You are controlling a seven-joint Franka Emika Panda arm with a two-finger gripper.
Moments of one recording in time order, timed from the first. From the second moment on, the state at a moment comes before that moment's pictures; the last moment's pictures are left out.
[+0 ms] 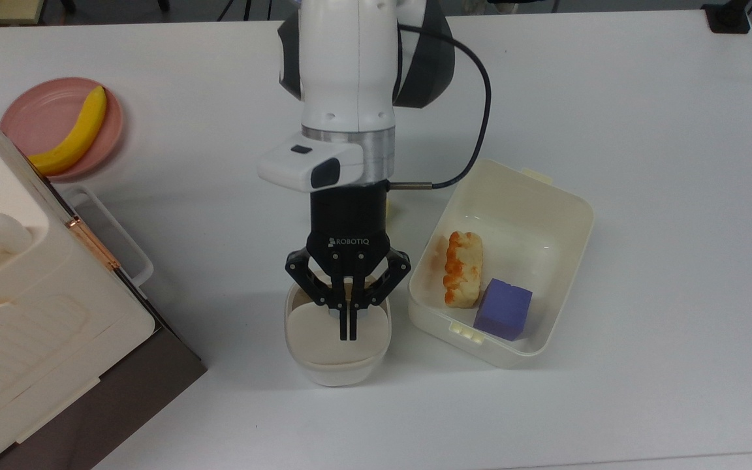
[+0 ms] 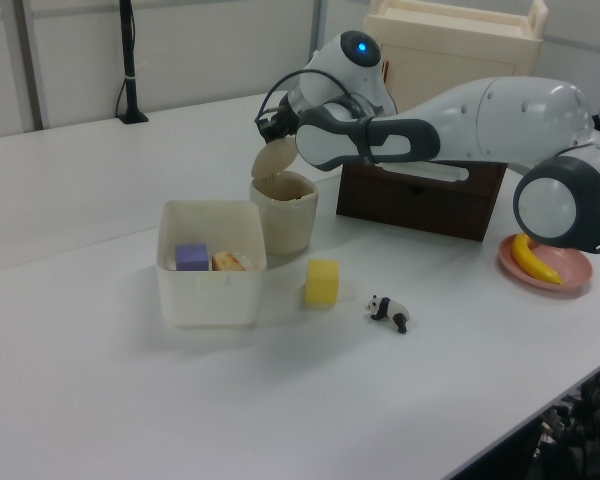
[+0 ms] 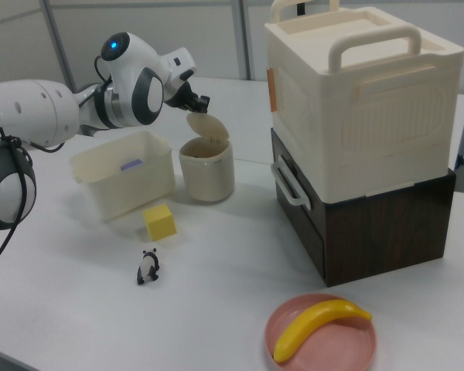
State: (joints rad) arm 0.05 0.62 0.05 -1.30 -0.22 2.68 0.21
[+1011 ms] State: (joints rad) arm 0.06 0.60 0.05 -1.38 -0.23 2.48 0.20
